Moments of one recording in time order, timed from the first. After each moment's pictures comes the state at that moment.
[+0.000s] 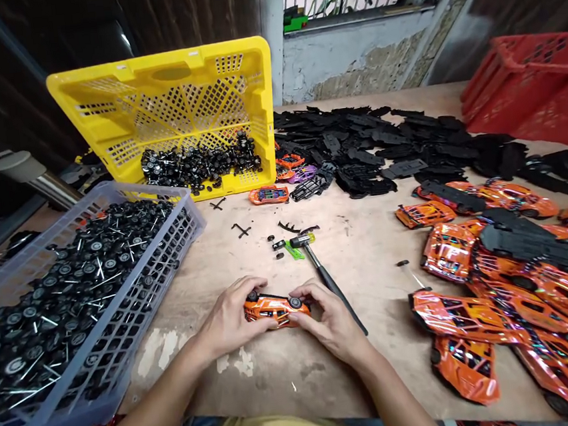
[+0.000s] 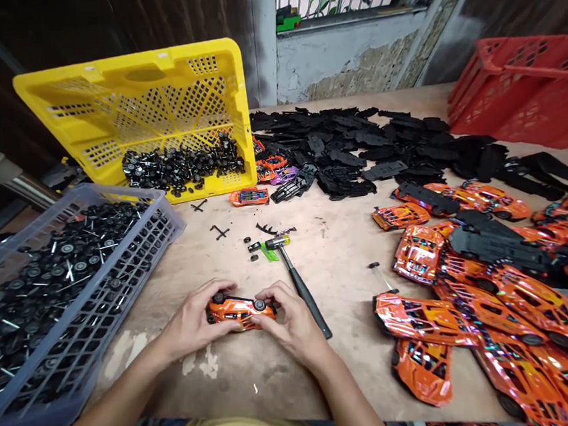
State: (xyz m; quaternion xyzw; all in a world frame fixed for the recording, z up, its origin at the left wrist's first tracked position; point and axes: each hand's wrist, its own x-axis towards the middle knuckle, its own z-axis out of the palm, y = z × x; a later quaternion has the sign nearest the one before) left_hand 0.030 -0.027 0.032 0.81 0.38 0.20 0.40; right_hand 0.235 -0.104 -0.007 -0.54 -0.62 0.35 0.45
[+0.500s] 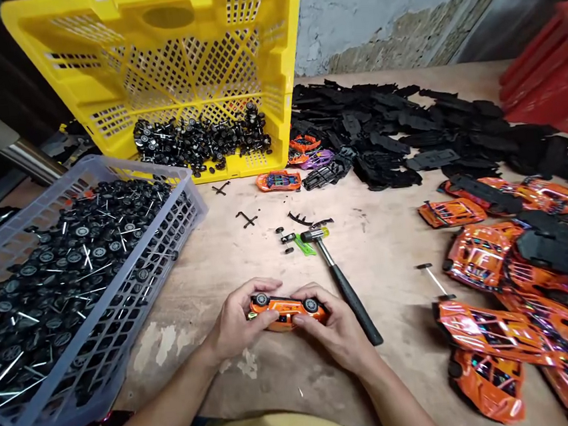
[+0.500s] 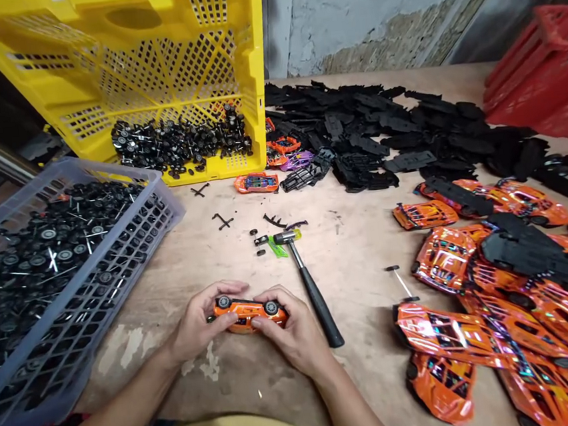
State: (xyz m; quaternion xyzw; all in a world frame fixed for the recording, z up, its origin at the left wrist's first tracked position) left_hand 0.025 -0.029 0.001 0.63 0.37 0.26 0.63; right_hand 0.223 -0.102 -0.012 -0.55 -0.52 0.48 0.44
